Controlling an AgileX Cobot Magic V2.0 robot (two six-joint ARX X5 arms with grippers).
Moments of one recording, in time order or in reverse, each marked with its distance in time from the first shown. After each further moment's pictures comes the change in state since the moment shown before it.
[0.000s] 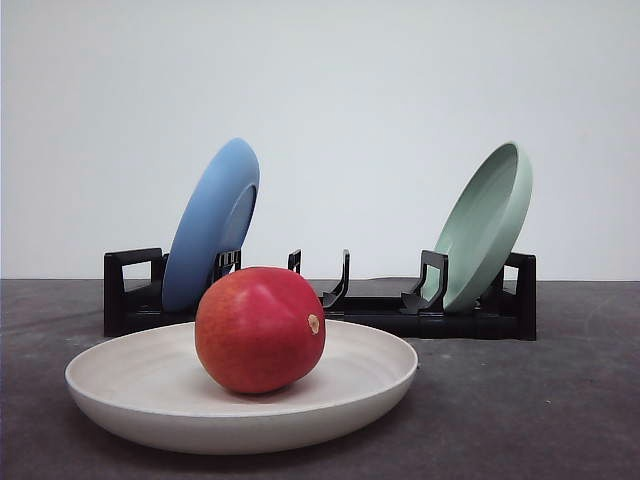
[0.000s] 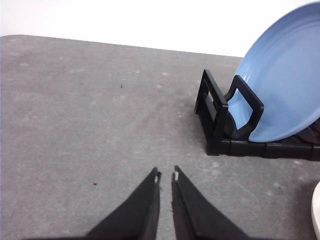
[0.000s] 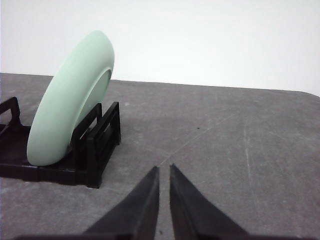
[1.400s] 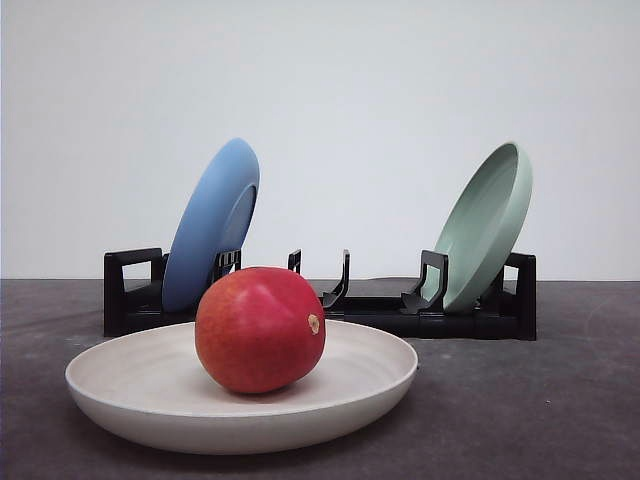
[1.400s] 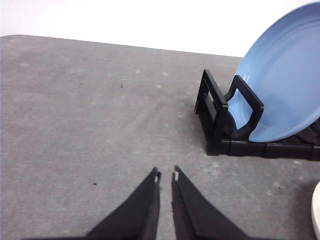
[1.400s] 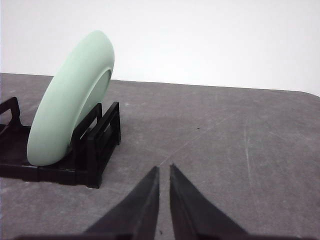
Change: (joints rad) left_arx 0.000 0.000 0.000 0.000 0.000 0.000; right_arx 0.000 0.000 0.000 0.000 0.000 0.000
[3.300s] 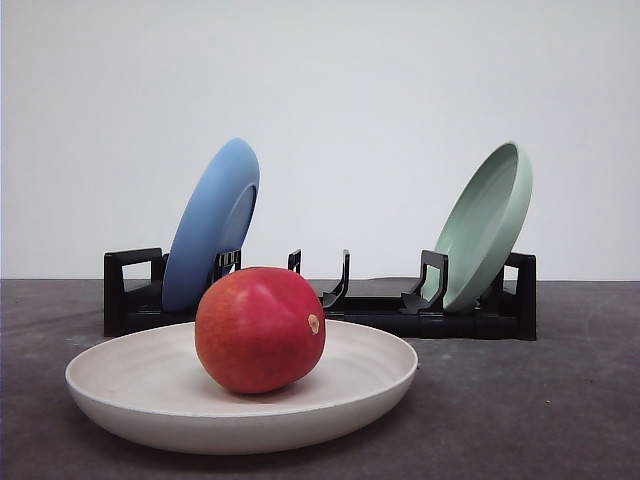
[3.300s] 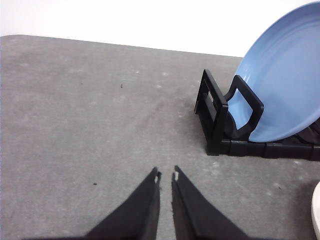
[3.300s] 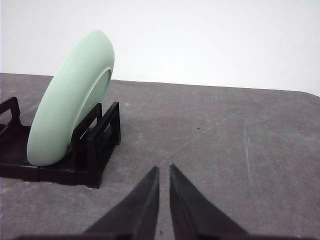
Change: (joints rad) left_arx 0.000 0.000 0.000 0.000 0.000 0.000; right_arx 0.000 0.000 0.000 0.000 0.000 0.000
